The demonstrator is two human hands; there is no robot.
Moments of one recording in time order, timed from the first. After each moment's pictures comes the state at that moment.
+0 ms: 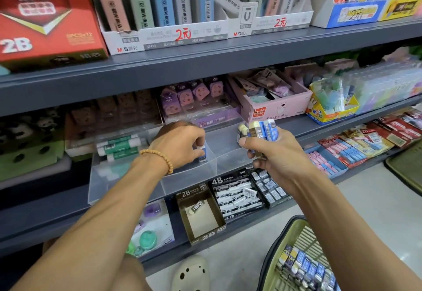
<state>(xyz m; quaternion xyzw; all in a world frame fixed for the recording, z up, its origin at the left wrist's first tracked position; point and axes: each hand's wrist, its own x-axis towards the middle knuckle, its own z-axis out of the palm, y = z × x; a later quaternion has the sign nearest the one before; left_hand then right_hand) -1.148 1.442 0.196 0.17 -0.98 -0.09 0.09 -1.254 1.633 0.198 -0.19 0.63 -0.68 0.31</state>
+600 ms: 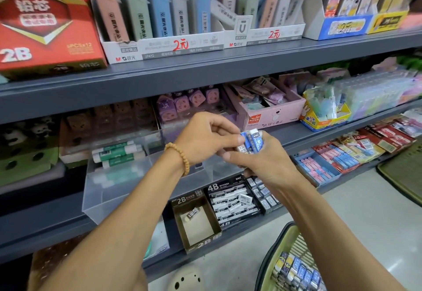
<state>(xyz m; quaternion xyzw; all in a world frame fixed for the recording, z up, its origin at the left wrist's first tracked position) -1.169 1.492 0.231 0.13 -0.78 -0.59 0.14 -1.243 1.628 0.203 -0.28 0.67 -0.63 0.27</state>
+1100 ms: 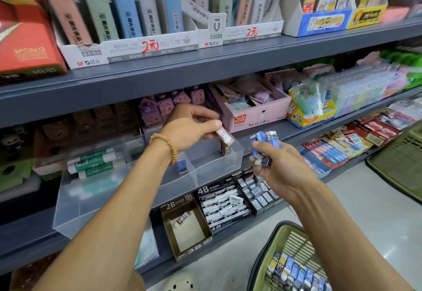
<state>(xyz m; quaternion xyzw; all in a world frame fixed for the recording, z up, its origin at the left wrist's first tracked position) -1.205 1.480 0.230 0.21 -0.76 -0.59 0.19 -1.280 1.659 0.191 -0.08 0.56 -0.76 0.33</state>
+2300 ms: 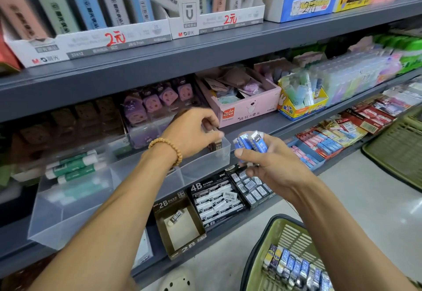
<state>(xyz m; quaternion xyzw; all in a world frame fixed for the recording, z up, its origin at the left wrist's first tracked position) -1.231 1.492 0.207 0.15 -0.94 -0.28 0.14 -1.290 1.675 0.182 -0.19 0.61 -0.69 0.34</state>
